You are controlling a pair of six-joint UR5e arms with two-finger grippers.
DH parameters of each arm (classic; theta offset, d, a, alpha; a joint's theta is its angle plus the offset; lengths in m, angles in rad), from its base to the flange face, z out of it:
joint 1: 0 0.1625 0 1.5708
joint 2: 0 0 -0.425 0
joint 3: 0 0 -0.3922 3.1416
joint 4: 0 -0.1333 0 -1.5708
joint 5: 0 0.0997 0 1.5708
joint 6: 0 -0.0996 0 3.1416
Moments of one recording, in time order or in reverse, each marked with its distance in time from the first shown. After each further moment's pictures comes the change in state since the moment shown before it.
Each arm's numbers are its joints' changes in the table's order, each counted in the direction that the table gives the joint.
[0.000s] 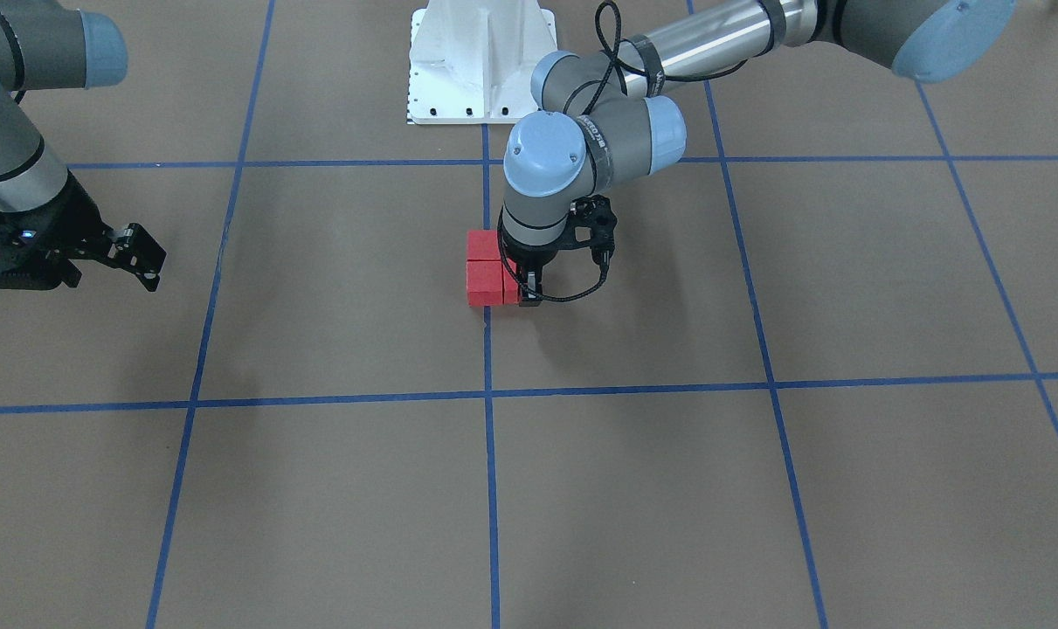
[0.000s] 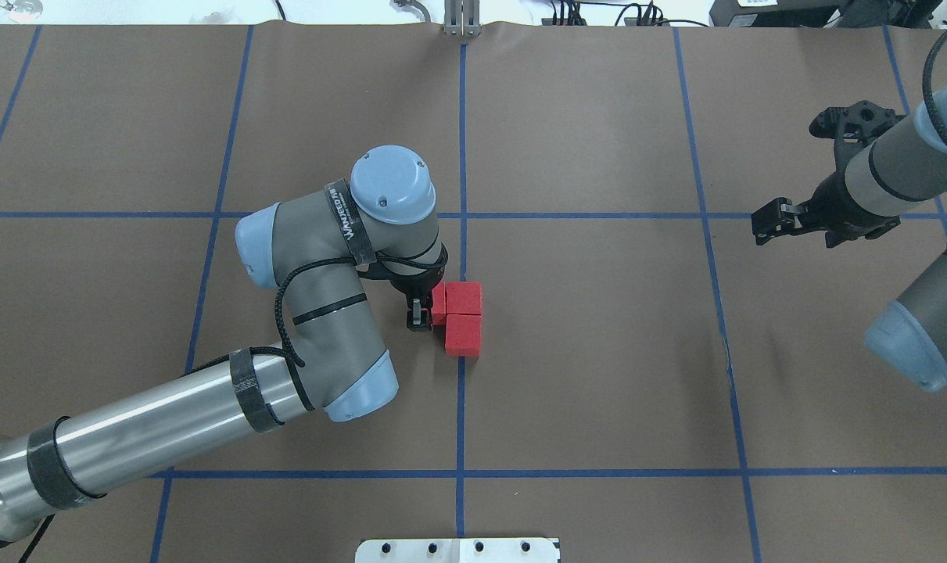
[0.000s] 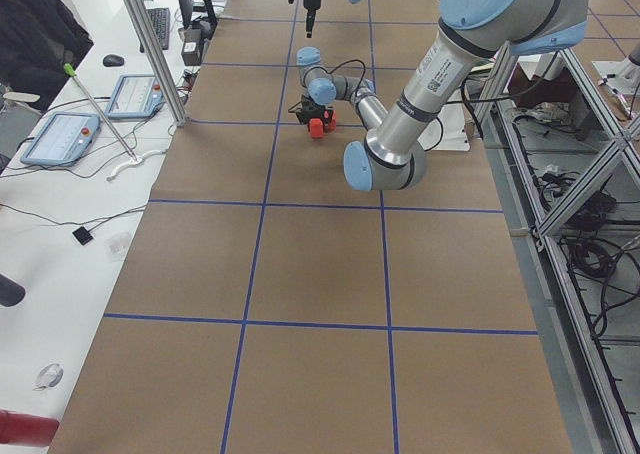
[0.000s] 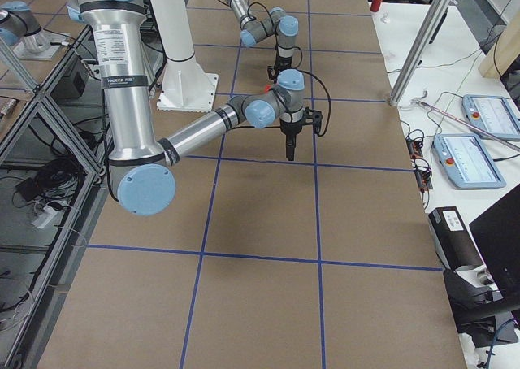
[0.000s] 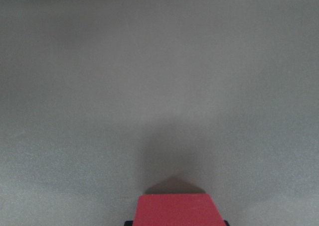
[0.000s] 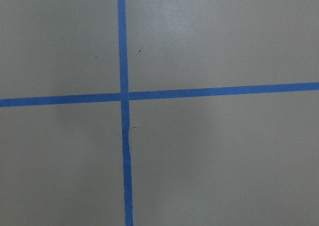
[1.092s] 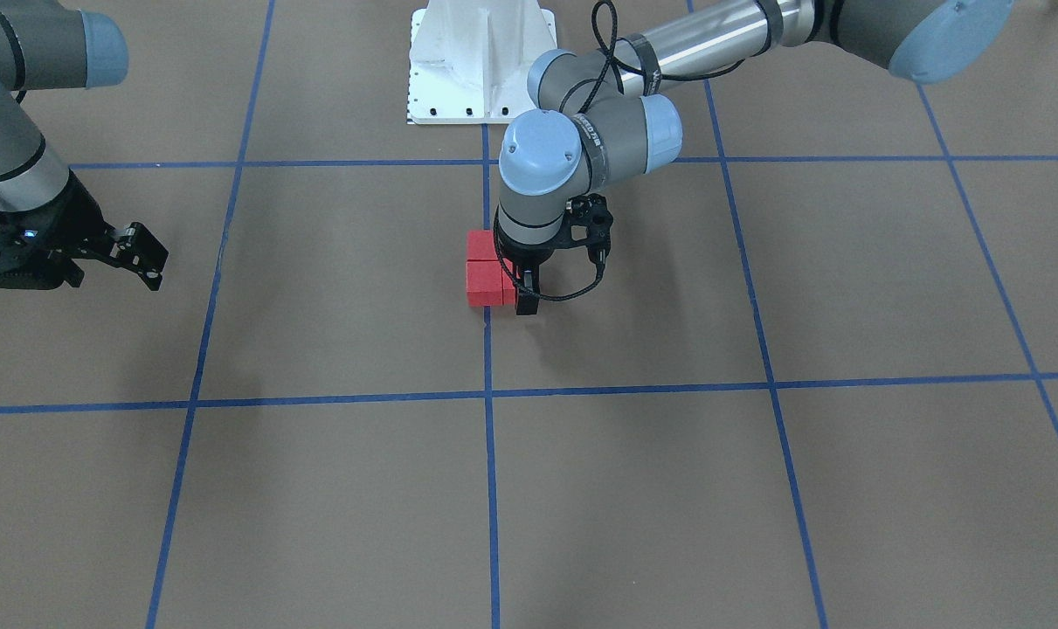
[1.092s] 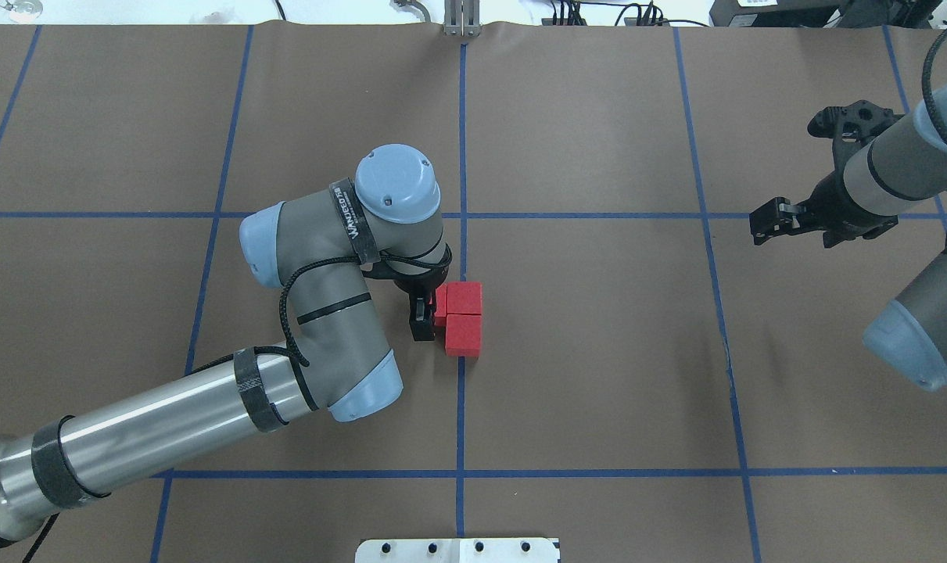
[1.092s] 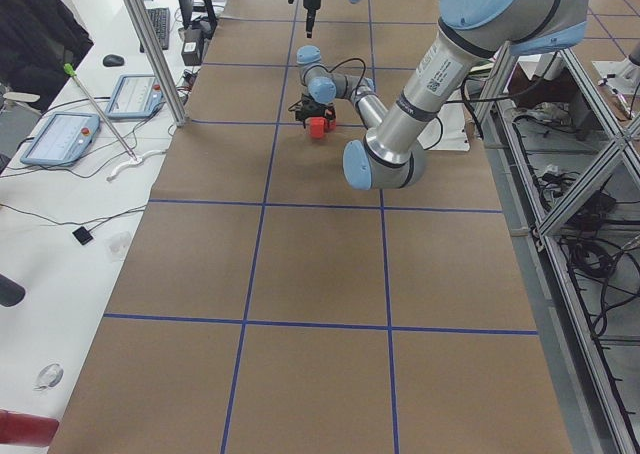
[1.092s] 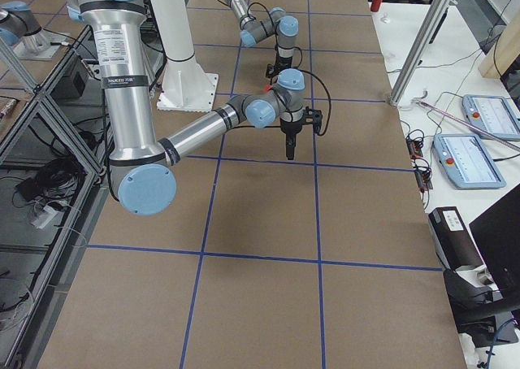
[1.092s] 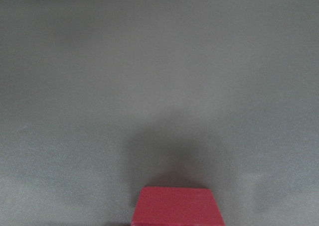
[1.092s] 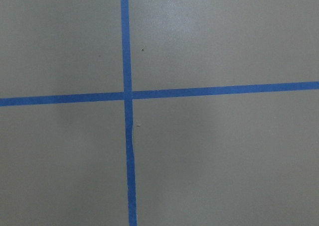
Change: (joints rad) left arm 0.001 -0.011 0.002 -0.006 -0.002 0.001; right arm 0.000 0.004 0.000 0.000 0.008 -0.002
